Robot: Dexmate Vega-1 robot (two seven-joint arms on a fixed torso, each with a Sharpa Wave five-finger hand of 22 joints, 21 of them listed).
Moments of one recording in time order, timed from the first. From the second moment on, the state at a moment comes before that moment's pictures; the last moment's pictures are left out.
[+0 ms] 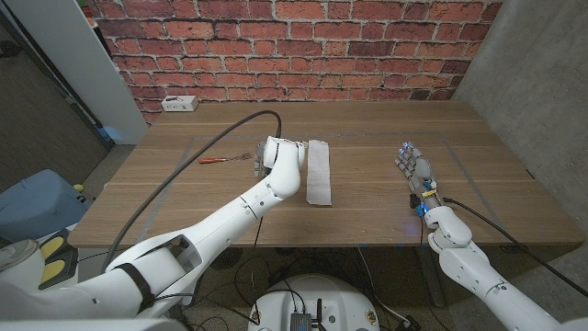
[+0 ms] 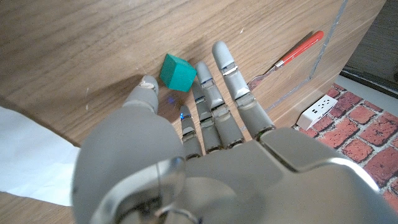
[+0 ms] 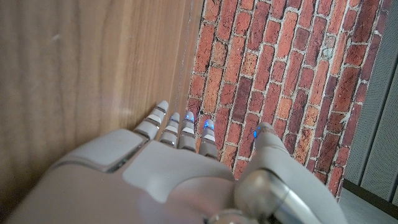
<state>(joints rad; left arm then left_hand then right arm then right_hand) 0.57 0.28 0.86 -1.59 1.70 0.79 -1.26 1.02 0.07 0.30 -0.16 0.18 0.48 -0.10 0.24 0.21 0.63 -0.03 0.35 0.44 0.87 -0.11 0.34 0.27 0.84 -0.02 0.73 0.20 -1.12 -0.51 -0.27 -1.39 0.69 0.46 -0.06 0.24 0.13 0.30 -0.08 0.17 0.16 -0.04 0.19 0.18 0.18 0.11 0.22 0.20 0.07 0.08 0.21 0.20 0.14 0.06 0.20 0.18</state>
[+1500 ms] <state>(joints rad) 0.72 0.41 0.84 -1.81 1.49 0.87 -0.56 1.21 0.12 0.43 -0.16 0.21 0.94 0.02 0.38 0.27 1.01 -0.10 0.50 0.50 1.24 -0.23 0.43 0.28 0.95 -0.12 0.88 0.19 -1.15 -0.52 -0.26 -1.44 0.65 0.47 -0.11 0.22 0.12 0.30 -0.07 0.17 0.16 -0.04 0.19 0.18 0.19 0.12 0.22 0.20 0.07 0.08 0.21 0.20 0.15 0.05 0.20 0.18</state>
